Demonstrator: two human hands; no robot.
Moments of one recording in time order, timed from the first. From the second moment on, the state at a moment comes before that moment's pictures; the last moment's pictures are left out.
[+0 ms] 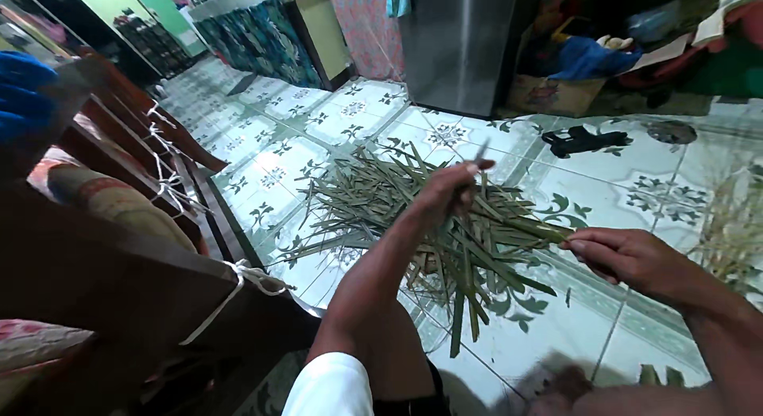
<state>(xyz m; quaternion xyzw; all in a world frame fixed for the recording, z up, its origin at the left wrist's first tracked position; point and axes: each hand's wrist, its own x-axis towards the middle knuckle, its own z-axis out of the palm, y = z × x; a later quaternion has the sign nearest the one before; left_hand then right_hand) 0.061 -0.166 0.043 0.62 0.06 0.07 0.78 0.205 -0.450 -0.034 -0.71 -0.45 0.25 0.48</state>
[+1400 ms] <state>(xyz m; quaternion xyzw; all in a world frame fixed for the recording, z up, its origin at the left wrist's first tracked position) 0.082 -0.219 0.006 0.66 0.05 -0.04 0.75 0.176 -0.420 -0.033 -0.71 -0.39 0.20 0.55</state>
